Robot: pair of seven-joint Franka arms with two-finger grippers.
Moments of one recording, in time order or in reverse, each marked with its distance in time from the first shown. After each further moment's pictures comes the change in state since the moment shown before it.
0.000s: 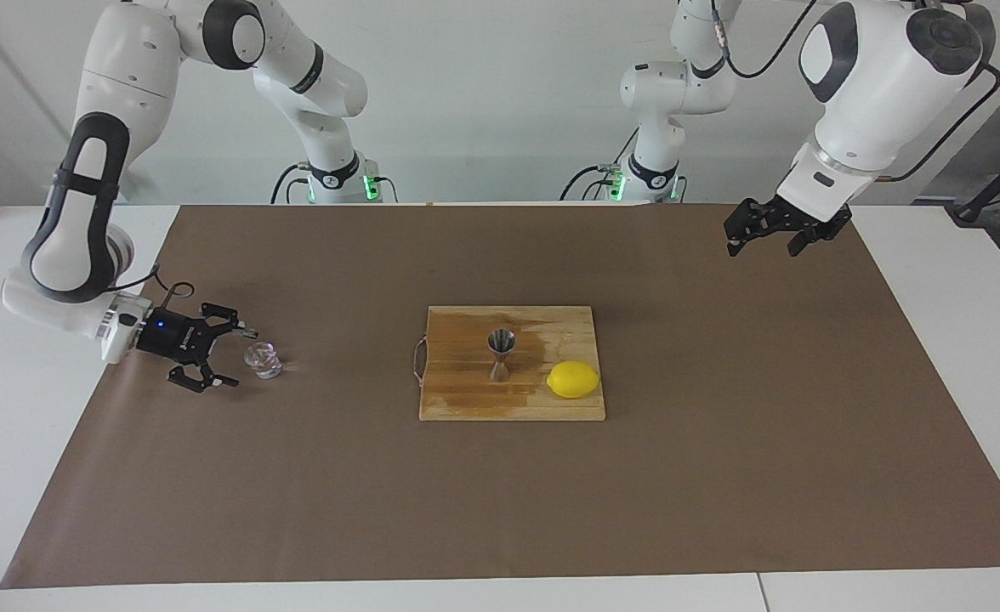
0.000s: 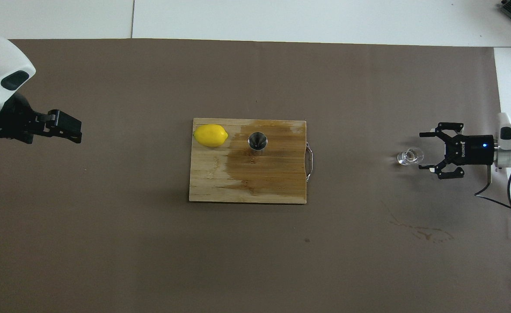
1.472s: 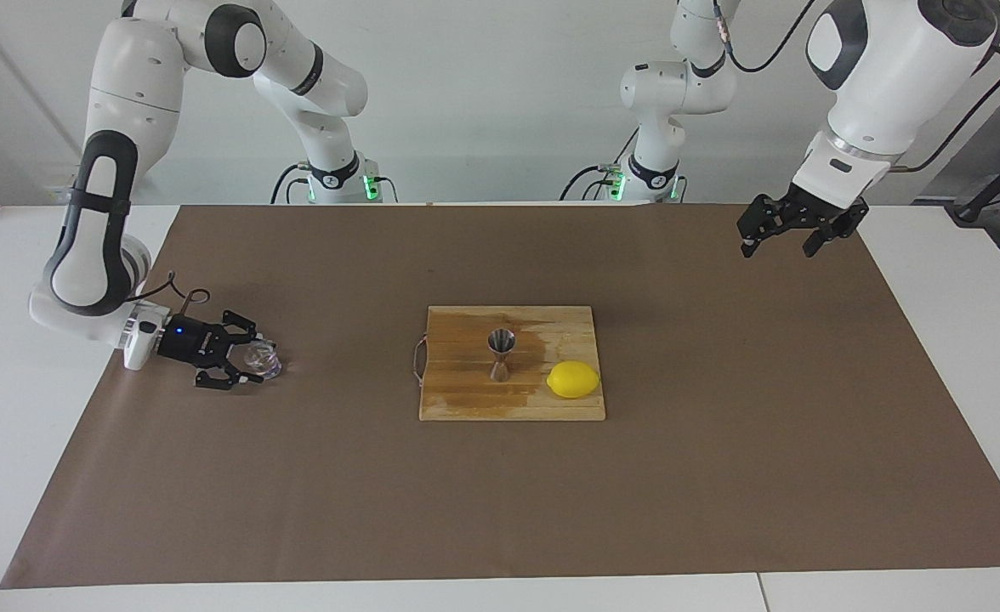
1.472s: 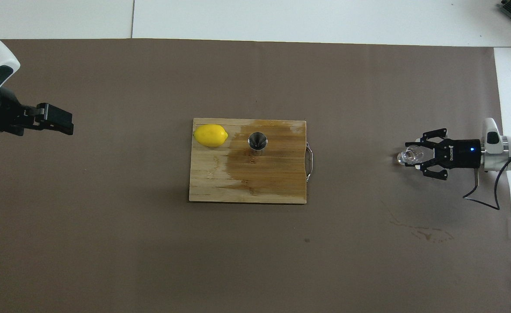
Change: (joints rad) left arm 0.004 -0.022 0.008 -0.009 0.002 0.055 0.008; right arm 0.015 0.028 0.001 -0.028 0.043 0.002 -0.027
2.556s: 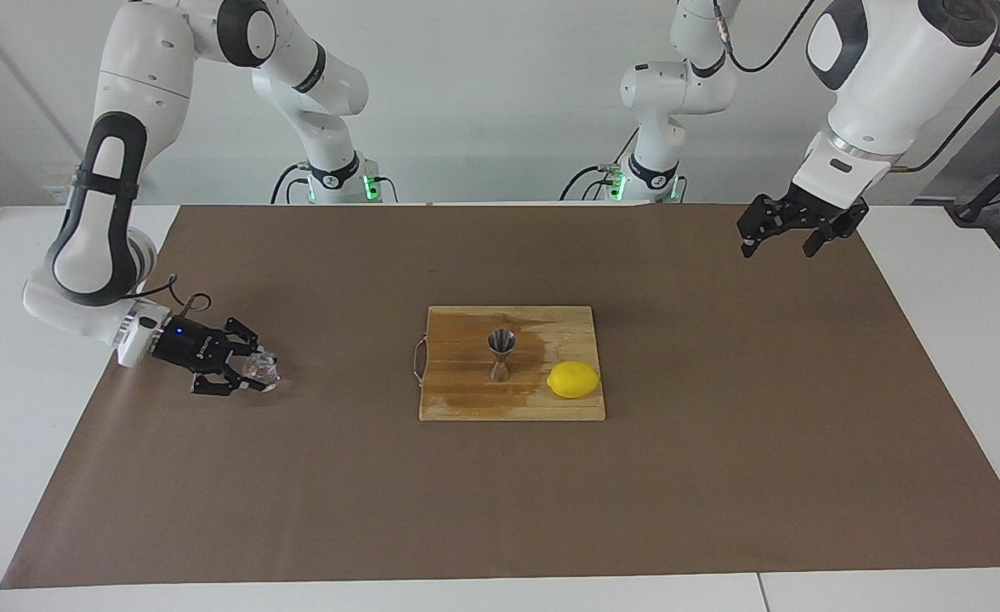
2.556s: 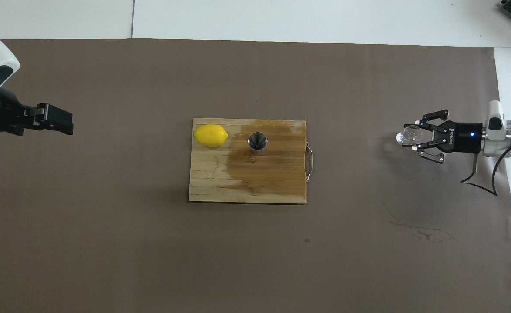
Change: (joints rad) left arm 0.000 0.000 0.000 0.000 0.000 0.000 0.000; right arm 0.086 -0.085 0.000 0.015 0.053 0.113 -0.021
